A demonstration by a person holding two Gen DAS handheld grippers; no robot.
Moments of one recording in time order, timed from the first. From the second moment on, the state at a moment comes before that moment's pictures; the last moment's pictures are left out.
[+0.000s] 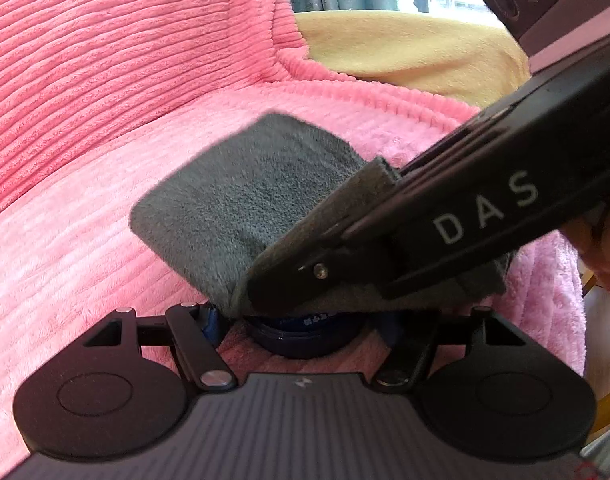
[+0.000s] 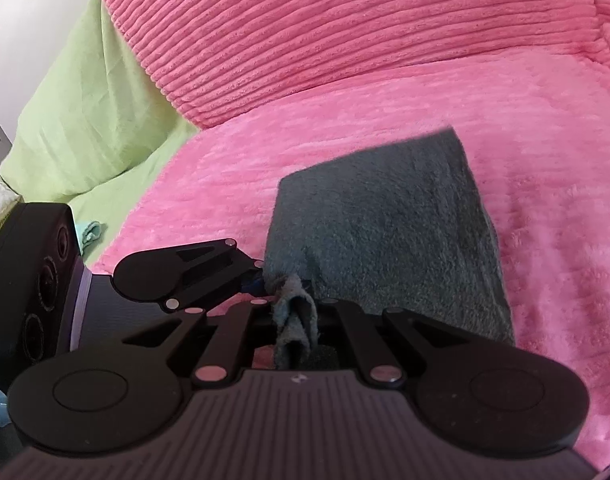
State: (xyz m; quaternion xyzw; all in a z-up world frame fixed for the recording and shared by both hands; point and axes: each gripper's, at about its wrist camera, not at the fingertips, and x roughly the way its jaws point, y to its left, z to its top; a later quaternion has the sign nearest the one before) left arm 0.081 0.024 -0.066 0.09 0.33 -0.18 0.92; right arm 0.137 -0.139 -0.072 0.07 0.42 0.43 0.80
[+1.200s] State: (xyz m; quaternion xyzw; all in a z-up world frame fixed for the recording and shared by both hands) left arm 0.064 0.012 -0.058 0.09 0.31 -0.19 0.92; right arm 0.139 -0.187 -0.061 0.12 0.43 0.41 0.80
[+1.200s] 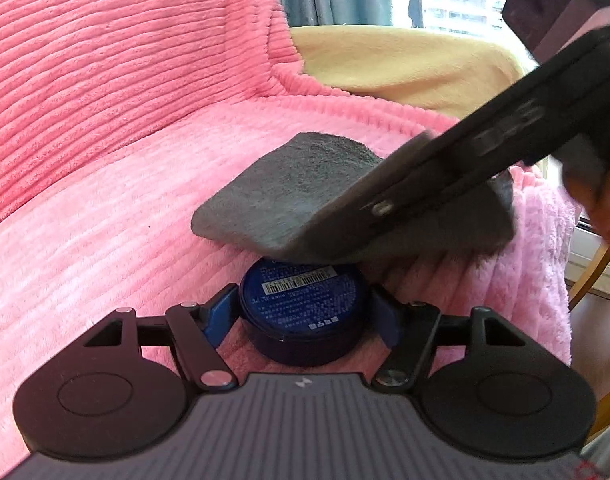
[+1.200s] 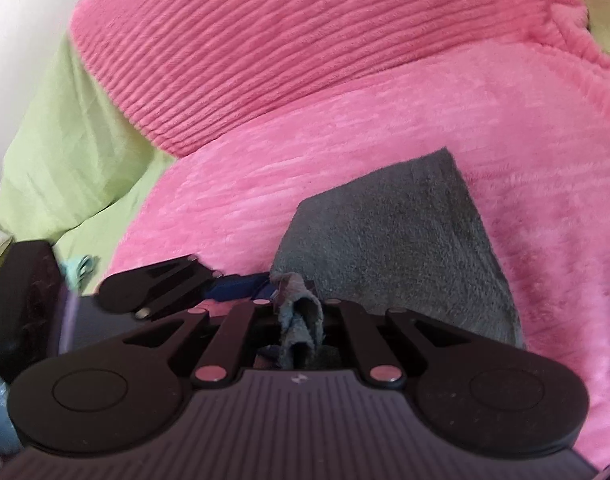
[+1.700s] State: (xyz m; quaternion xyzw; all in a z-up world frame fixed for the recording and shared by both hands) left arm 0.070 0.002 -0.064 0.11 0.32 -0.19 0.92; right arm 0.138 -0.159 -0.049 -0.03 0.44 0.40 0.80
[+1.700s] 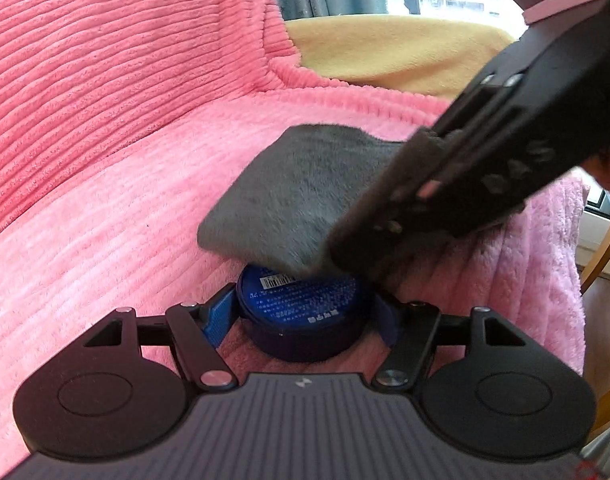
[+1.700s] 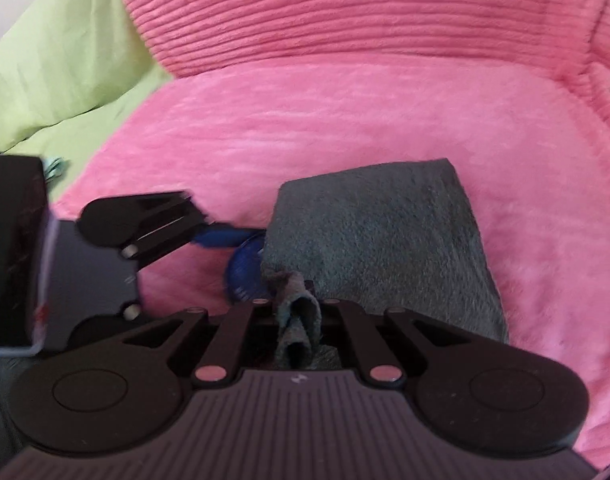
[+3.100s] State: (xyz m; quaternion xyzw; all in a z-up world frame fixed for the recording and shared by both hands) left arm 0.075 0.003 -0.062 0.10 0.33 -0.17 0.92; right arm 0.146 -0.141 -0.059 0.03 0.41 0.42 0.81
